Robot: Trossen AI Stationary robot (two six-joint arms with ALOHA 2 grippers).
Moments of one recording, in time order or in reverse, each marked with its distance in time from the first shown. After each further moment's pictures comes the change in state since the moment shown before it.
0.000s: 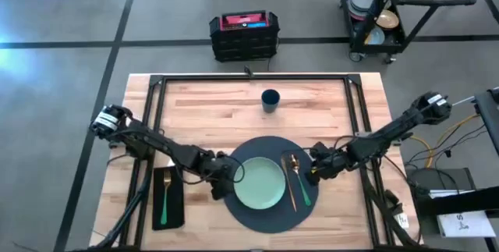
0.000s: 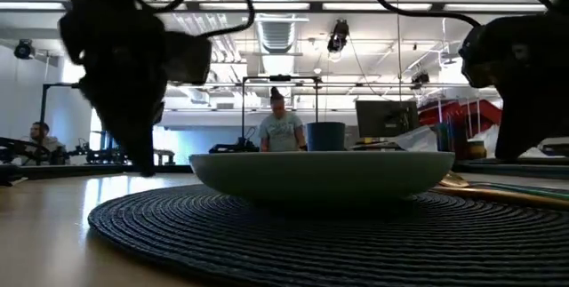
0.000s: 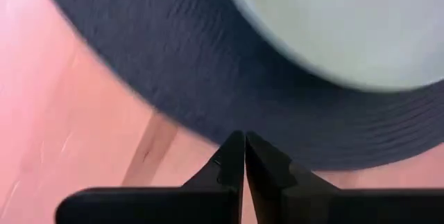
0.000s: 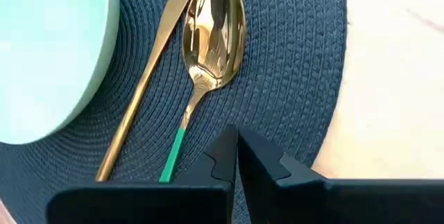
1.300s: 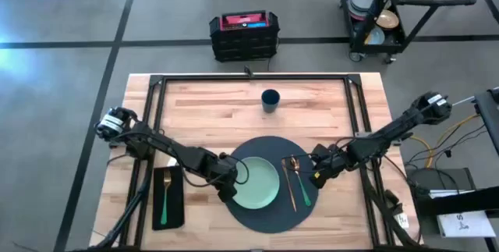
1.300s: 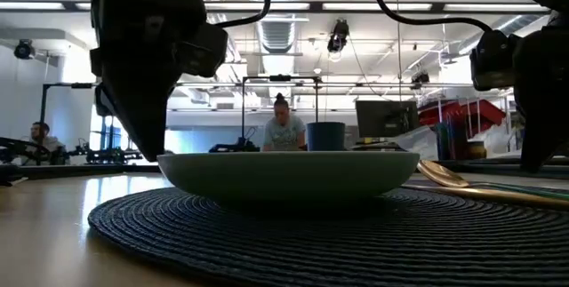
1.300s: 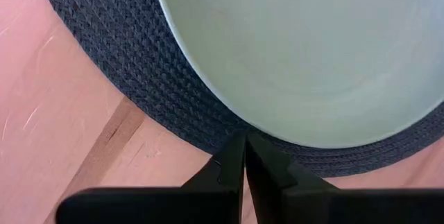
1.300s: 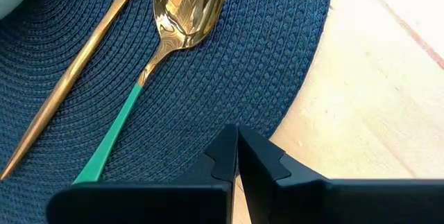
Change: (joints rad) left arm -0.010 0.064 0.177 -0.171 0.039 -0.192; right arm 0.000 -0.002 0.000 -0.105 -0.053 -0.208
